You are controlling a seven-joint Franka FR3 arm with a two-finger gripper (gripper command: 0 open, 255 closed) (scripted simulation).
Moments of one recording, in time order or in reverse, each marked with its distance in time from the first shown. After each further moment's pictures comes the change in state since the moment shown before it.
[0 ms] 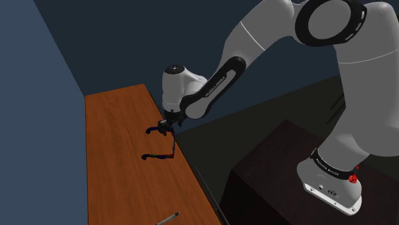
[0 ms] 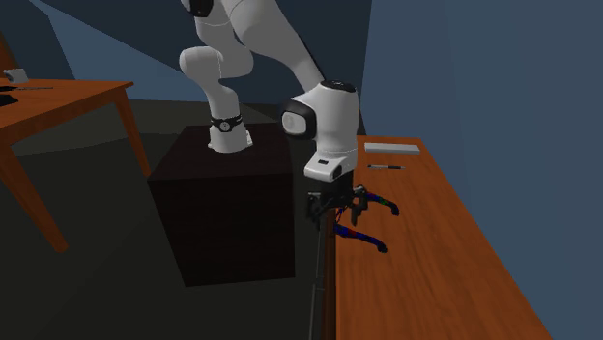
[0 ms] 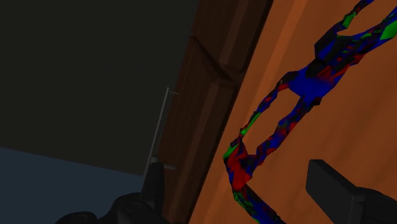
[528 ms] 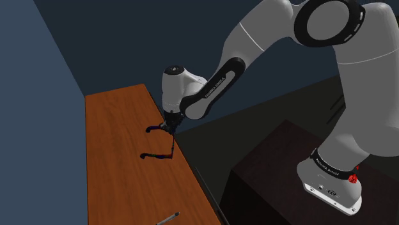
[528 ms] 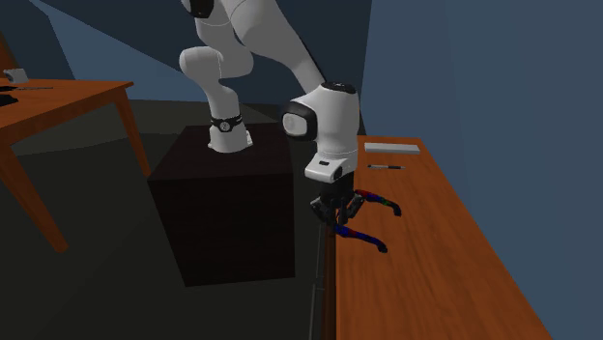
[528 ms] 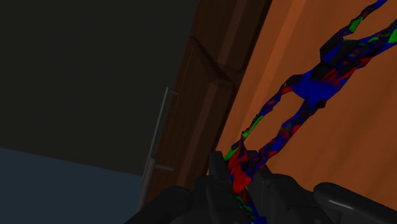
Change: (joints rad) arm 0.004 0.008 -0.002 0.005 -0.003 0.003 0.004
